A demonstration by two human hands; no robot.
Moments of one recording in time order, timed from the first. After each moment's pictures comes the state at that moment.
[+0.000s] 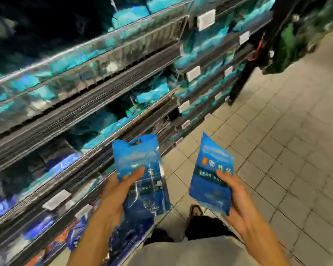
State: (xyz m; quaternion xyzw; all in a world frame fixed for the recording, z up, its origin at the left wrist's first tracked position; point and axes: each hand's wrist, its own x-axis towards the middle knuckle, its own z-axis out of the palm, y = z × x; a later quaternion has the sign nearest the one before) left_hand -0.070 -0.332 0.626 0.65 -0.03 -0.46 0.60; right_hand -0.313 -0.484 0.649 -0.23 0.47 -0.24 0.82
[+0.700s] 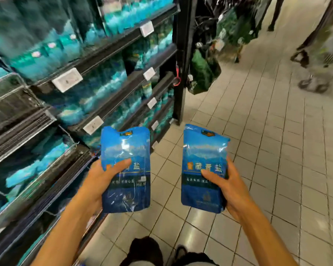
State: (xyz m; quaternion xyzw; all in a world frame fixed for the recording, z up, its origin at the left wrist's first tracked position) left_hand -0.212 -0.689 0.682 0.62 -0.25 -0.50 0.55; right_hand -0.519 -0.764 0.679 -0.40 0.46 -0.40 0.68
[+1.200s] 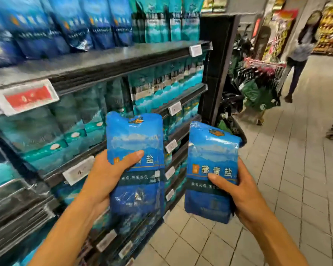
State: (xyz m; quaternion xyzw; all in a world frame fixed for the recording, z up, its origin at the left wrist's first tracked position) left_hand -0.133 -0.906 0.819 0.57 -0.32 -0.37 0.65; right_hand -0.396 -1.009 0.787 -0.54 0.31 -0.44 0.65
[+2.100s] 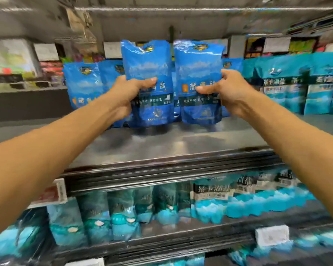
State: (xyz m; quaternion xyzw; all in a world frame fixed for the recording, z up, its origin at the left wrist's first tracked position) left_hand 0.099 -1.123 1.077 0.66 -0.22 0.01 0.72; right_hand 0.008 -1.344 1.070 -0.73 -0.04 -0.27 0.63
